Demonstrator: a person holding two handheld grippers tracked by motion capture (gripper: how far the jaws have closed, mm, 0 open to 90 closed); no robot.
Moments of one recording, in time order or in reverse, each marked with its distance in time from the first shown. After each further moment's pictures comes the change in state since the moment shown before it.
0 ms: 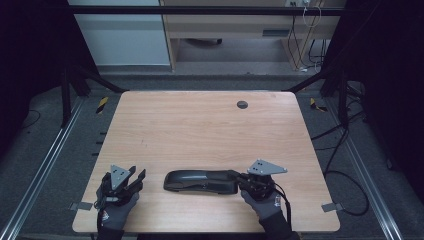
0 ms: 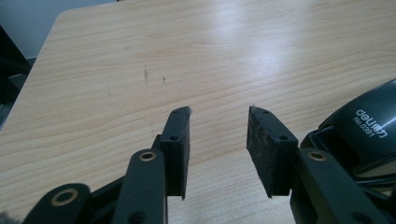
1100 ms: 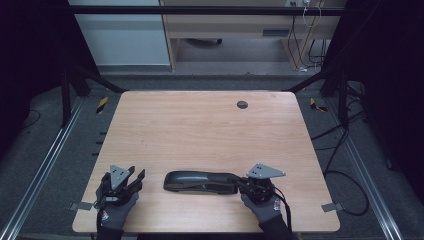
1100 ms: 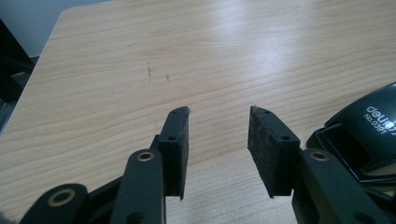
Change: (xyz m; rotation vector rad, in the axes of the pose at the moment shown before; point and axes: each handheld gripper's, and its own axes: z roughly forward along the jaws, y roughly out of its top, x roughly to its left) left arm 0.002 -0.001 0.001 0.006 0.008 0.002; right arm 0.001 -0.013 0.003 0.039 -0.018 0.014
